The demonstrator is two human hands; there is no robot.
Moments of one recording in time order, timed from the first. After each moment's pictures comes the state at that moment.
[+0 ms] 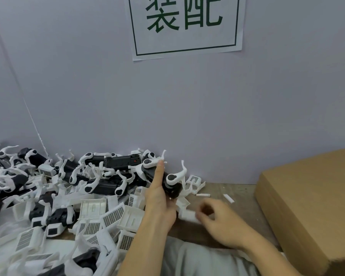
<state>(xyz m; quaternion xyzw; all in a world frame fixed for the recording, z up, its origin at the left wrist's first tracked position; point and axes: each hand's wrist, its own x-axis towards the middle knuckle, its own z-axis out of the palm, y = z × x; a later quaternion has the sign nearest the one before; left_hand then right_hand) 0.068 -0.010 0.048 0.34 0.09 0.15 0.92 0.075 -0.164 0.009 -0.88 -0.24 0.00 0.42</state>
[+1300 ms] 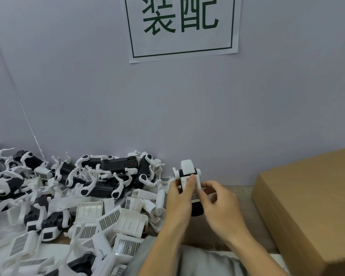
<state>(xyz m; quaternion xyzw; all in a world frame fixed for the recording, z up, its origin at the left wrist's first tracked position) 0.076 -0.049 0.026 0.61 0.07 0.18 0.77 0.078 -0.153 0.017 -0.82 -0.14 -0.20 0.52</state>
